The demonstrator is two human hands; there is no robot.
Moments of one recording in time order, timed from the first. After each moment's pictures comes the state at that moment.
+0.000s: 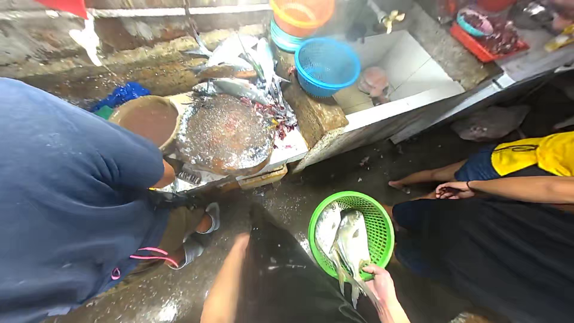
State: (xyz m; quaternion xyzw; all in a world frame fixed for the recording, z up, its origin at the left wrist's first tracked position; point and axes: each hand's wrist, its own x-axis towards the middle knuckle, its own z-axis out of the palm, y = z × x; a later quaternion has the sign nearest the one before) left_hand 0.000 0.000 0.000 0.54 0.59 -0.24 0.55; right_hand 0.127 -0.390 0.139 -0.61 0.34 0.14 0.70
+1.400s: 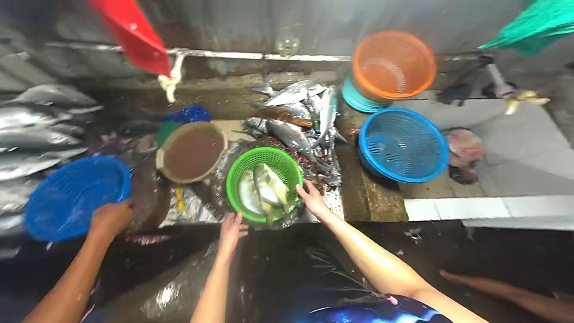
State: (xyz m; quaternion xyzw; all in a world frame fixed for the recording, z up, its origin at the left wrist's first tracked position) left_hand 0.162 0.198 0.155 0.46 0.60 0.15 0.64; right_hand 0.456 0.101 0.140 -0.75 -0.25 0.43 0.45
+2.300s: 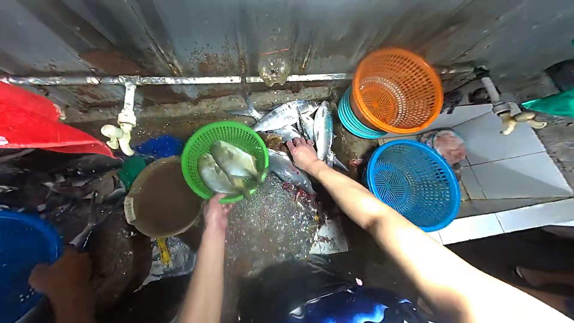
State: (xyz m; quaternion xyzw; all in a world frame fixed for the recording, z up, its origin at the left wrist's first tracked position) left_hand 0.319 0.429 0.183 0.27 0.66 0.28 0.65; right_hand 0.658 0.358 0.135 -0.82 -0.57 0.10 0.00
